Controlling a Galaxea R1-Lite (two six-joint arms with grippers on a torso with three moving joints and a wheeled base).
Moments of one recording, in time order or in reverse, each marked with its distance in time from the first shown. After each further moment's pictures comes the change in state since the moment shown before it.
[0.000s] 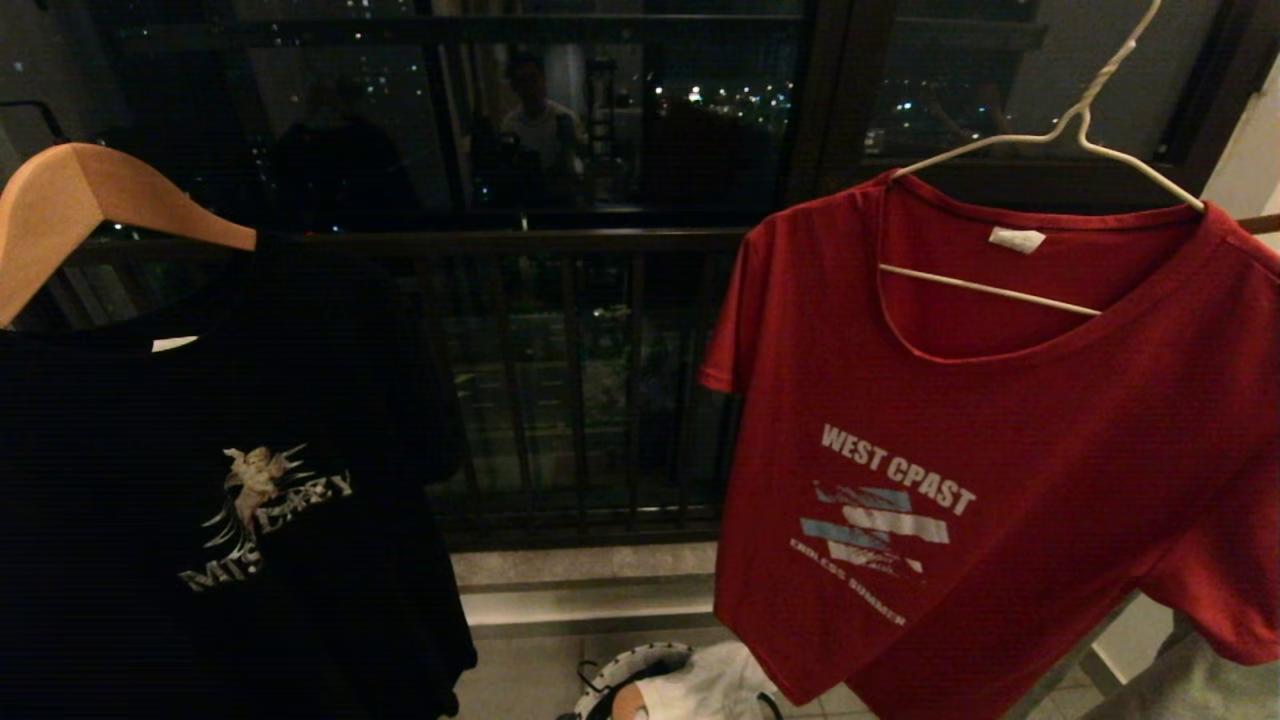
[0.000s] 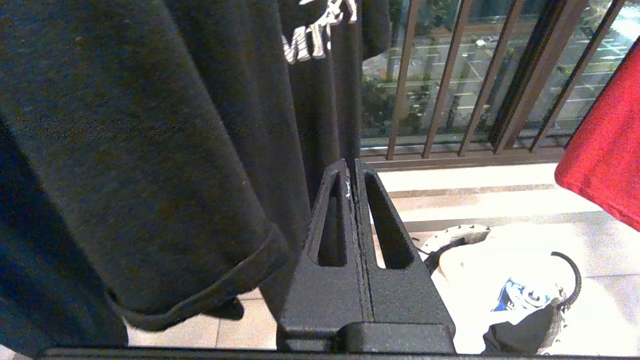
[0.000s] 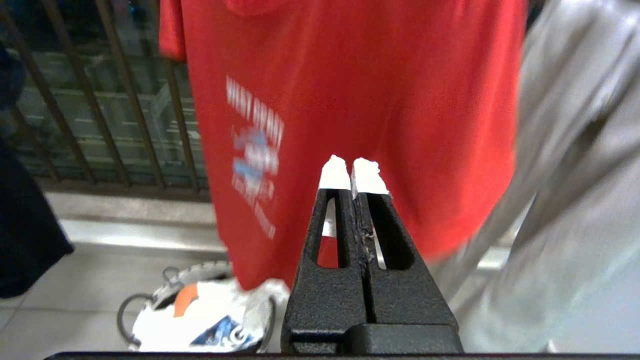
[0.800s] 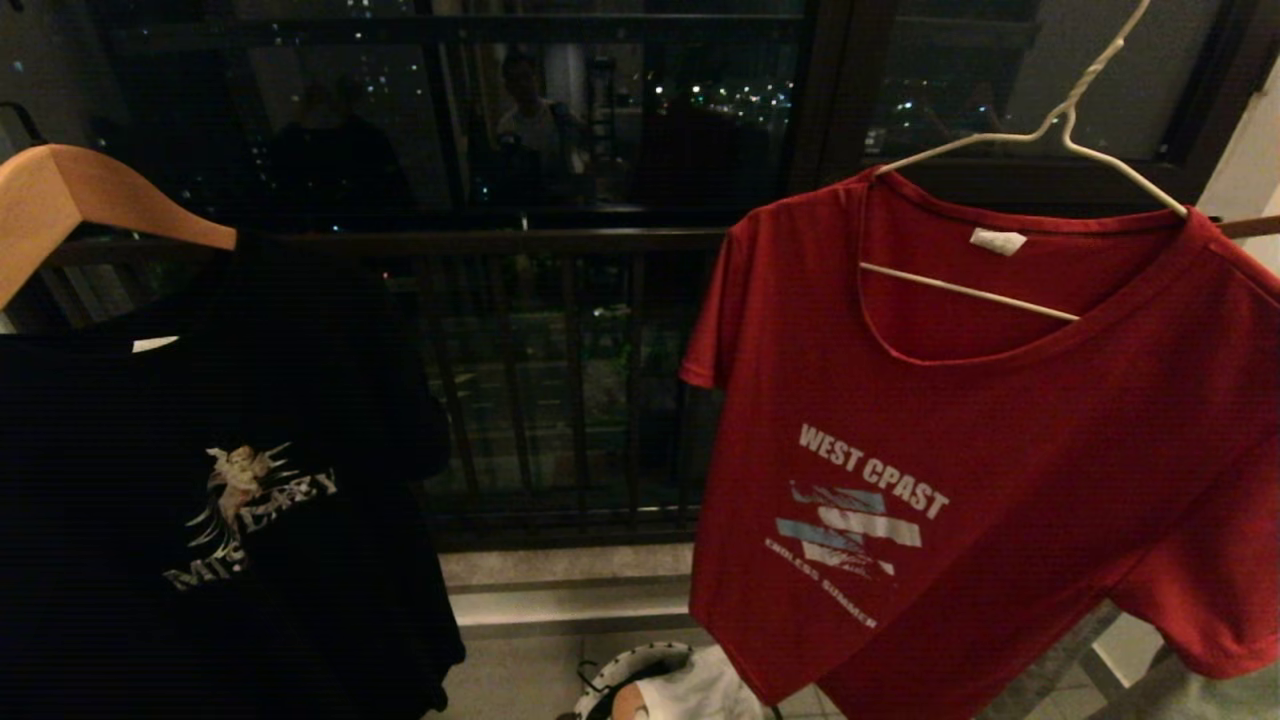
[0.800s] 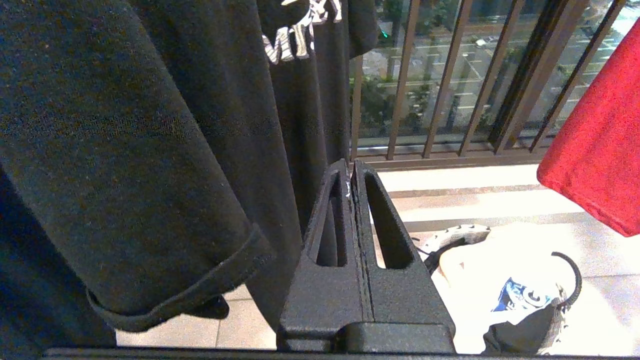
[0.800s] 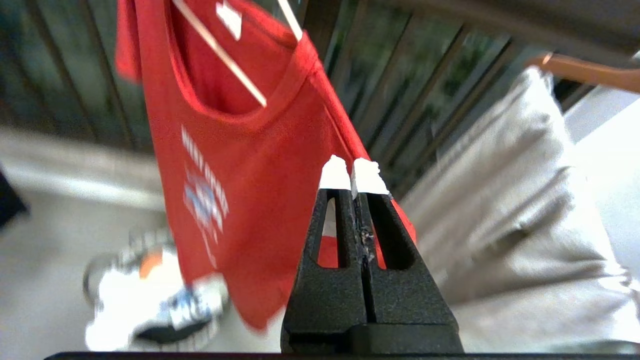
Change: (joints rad) left arm 0.000 0.000 0.000 0.000 0.000 0.000; right arm -0.001 0.631 -0.863 0.420 0.000 -0.155
